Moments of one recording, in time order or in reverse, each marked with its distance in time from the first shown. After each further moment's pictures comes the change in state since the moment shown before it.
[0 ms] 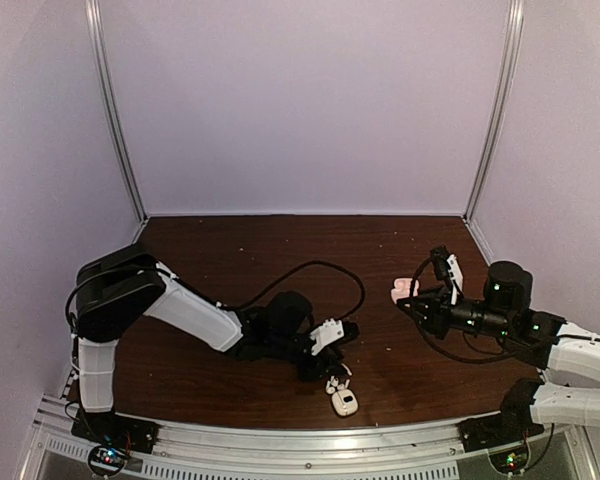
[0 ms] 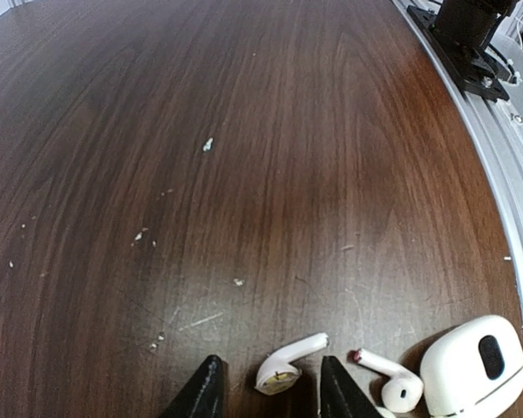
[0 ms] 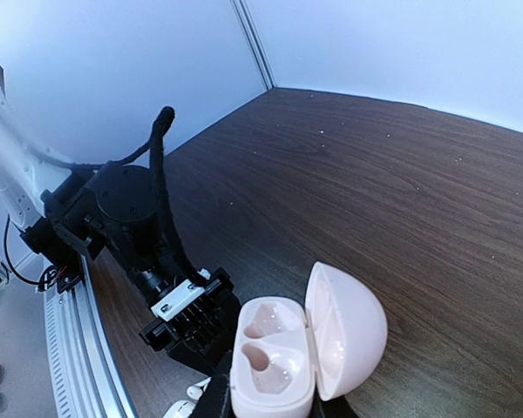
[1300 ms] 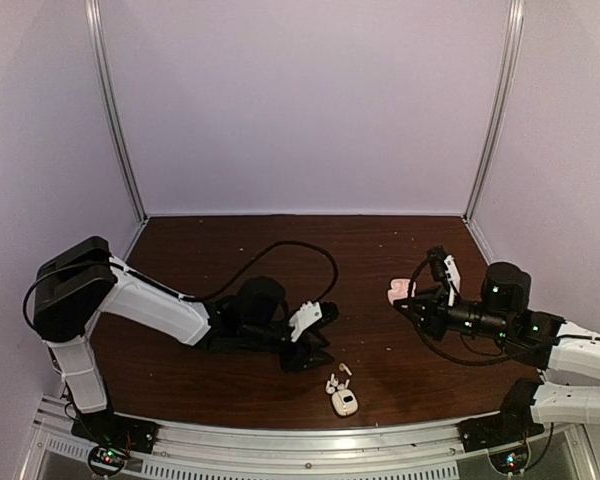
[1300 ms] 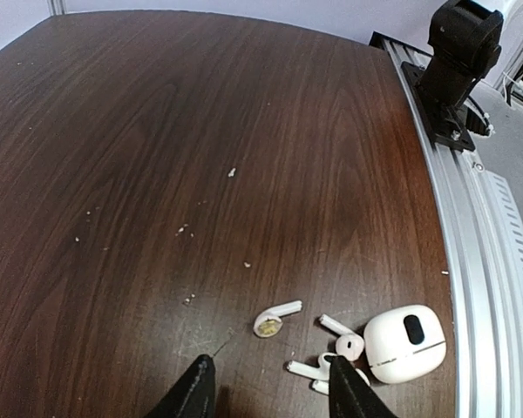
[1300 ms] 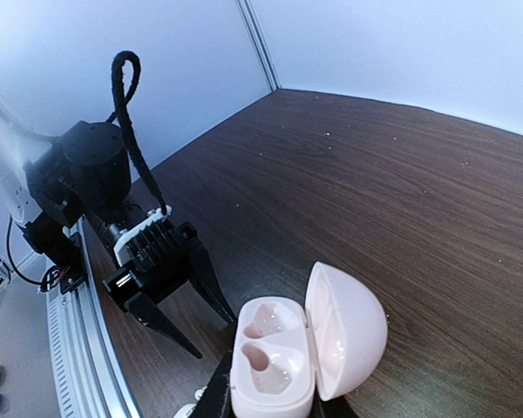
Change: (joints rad) left arm 0.042 -0.240 -0.160 0.002 0.021 -0.105; right arm 0.062 0.003 0.012 0.002 0.053 0.011
